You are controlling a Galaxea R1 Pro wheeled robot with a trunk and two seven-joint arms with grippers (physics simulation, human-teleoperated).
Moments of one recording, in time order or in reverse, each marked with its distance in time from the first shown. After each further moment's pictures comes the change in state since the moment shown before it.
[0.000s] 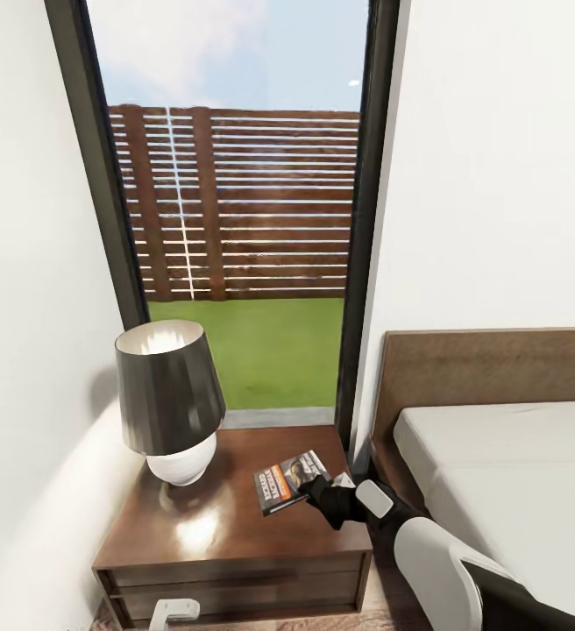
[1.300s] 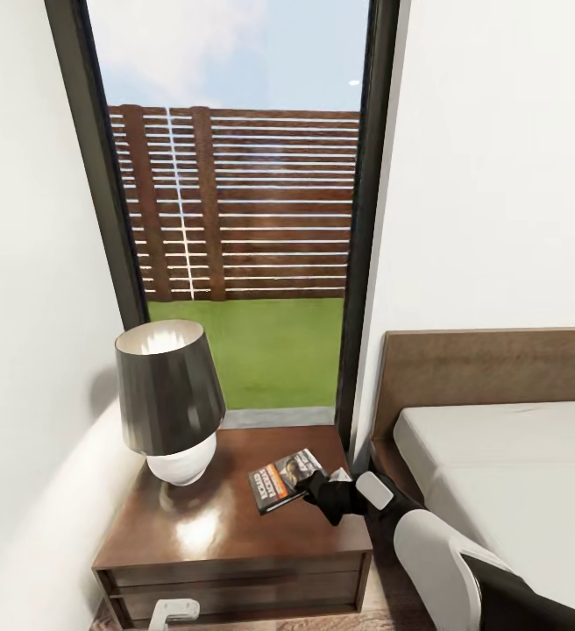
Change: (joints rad) left arm 0.000 0.001 0.000 0.000 0.000 0.000 0.001; right arm -0.021 -0.001 0.003 -0.013 0.002 0.089 -0.007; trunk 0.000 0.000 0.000
